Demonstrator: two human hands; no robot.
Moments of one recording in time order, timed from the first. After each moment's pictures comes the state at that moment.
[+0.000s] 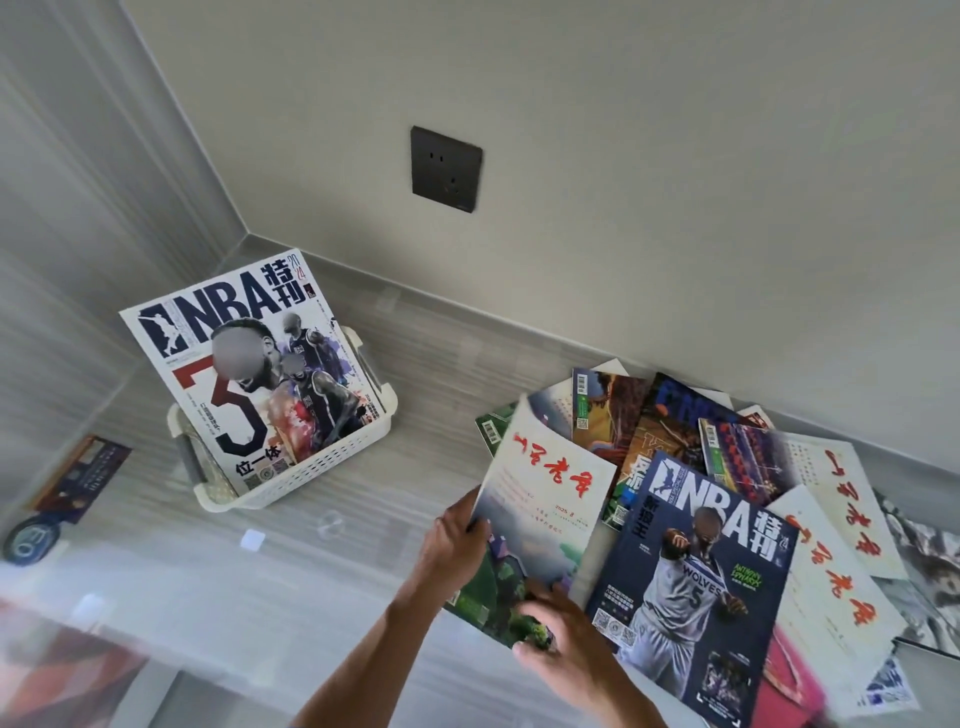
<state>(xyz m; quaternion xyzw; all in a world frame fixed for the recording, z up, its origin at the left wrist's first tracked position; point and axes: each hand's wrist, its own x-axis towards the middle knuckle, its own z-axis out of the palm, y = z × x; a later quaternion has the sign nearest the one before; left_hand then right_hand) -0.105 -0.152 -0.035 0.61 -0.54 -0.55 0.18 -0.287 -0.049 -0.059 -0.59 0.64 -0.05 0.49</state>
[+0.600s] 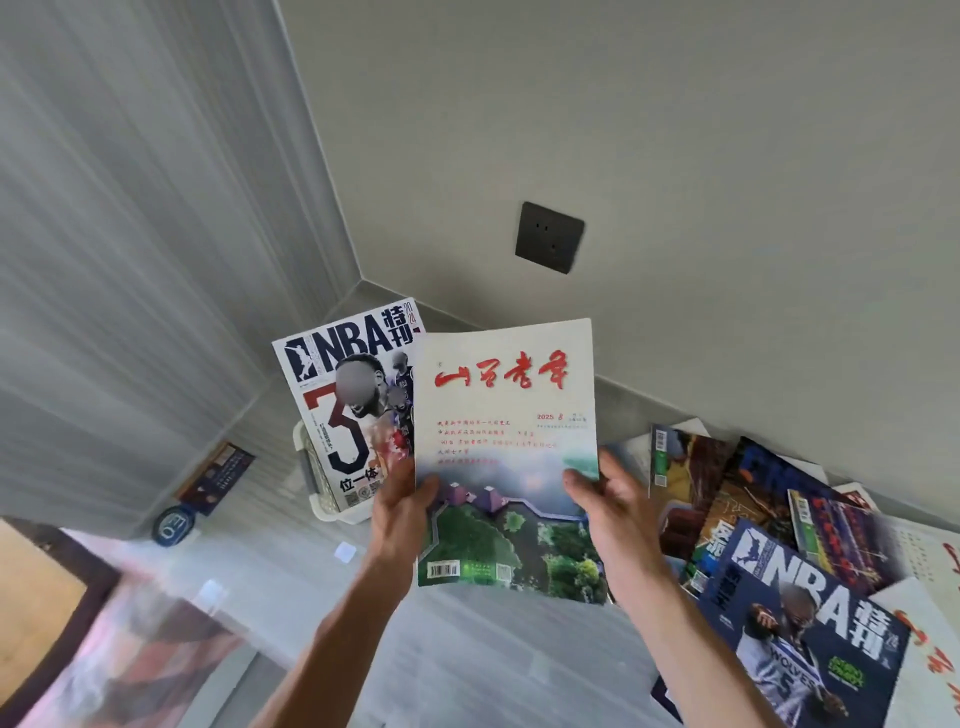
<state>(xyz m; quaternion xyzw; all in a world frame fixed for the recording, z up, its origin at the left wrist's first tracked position) 0.015 -0.172 0.053 0.62 -0.28 -0.53 0.50 -0.198 -0.188 0.079 -0.42 0.54 -0.45 0.57</state>
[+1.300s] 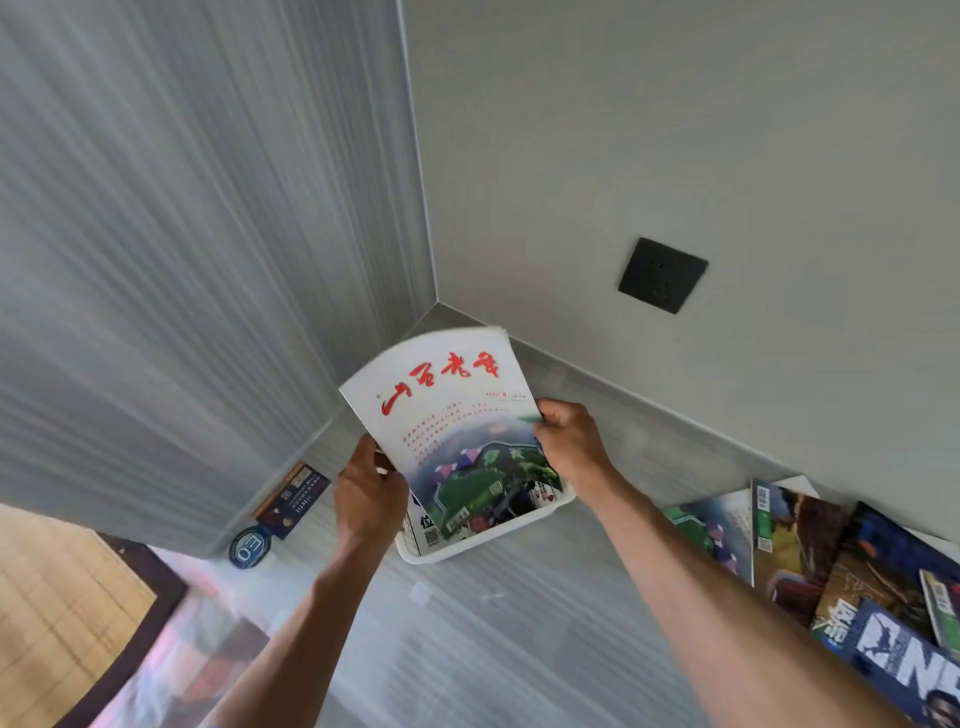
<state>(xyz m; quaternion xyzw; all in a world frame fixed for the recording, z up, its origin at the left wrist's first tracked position) 0.163 -0.227 0.030 0.81 -0.39 -0.22 0.37 -0.044 -0.333 0.036 -0.59 0.60 -0.28 0.46</state>
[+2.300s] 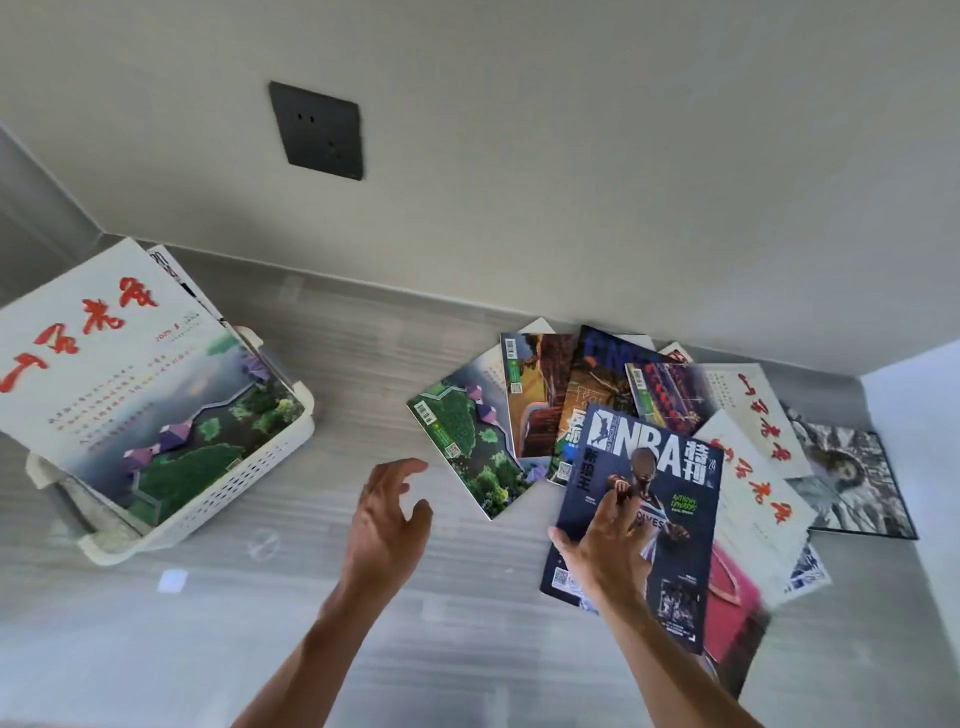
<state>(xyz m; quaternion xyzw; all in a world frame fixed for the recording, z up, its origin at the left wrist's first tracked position) -0.102 -0.153 -0.017 0.61 -0.62 -0.42 0.26 -0.354 -0.079 -0.073 -0.36 0.90 0.10 0.23</state>
